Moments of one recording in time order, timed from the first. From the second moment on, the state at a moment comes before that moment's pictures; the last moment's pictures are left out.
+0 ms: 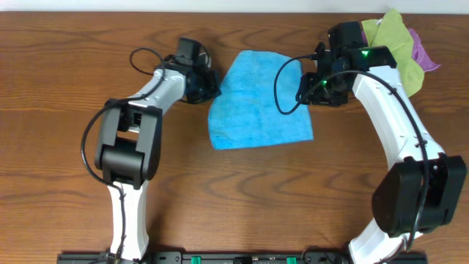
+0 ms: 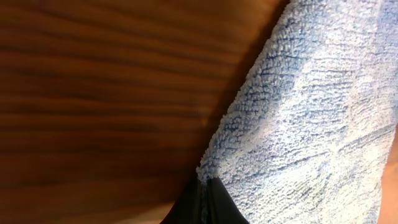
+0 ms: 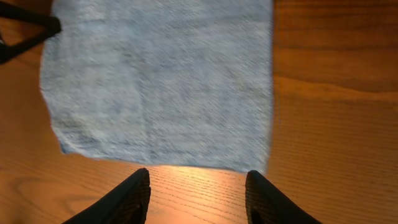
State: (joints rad) left arm -0.23 2.25 1.58 -0.49 0.45 -0.49; right arm 0.14 1.85 1.60 -1.07 -0.23 0.17
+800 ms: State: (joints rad) left arm -0.19 2.25 1.67 -0.62 0.50 -0.41; right arm 0.14 1.85 1.20 -0.83 -0.30 0.21
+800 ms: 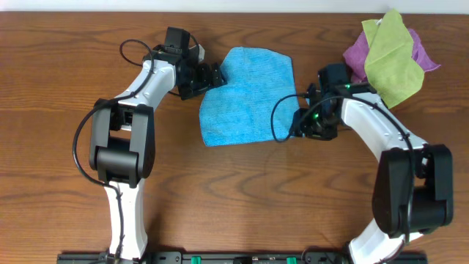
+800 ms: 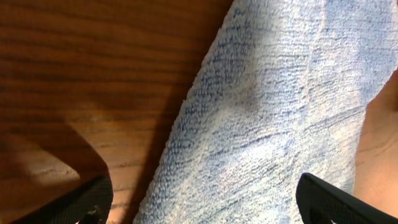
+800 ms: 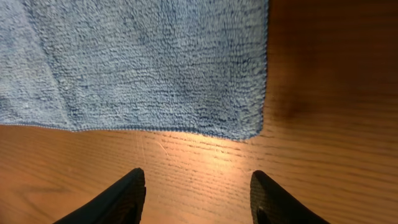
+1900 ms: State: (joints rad) left arm -0.19 2.25 1.67 -0.62 0.51 -0.41; right arm 0.14 1.94 1.17 -0.65 -0.29 0.23
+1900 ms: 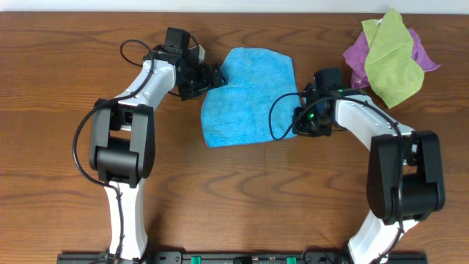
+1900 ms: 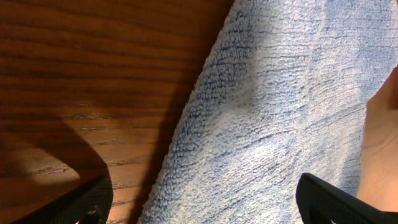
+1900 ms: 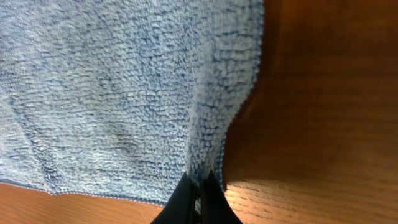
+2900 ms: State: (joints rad) left arm -0.17 2.25 1.67 -0.60 0.51 -0.44; right arm 0.14 1.74 1.17 -1.21 0.02 0.34
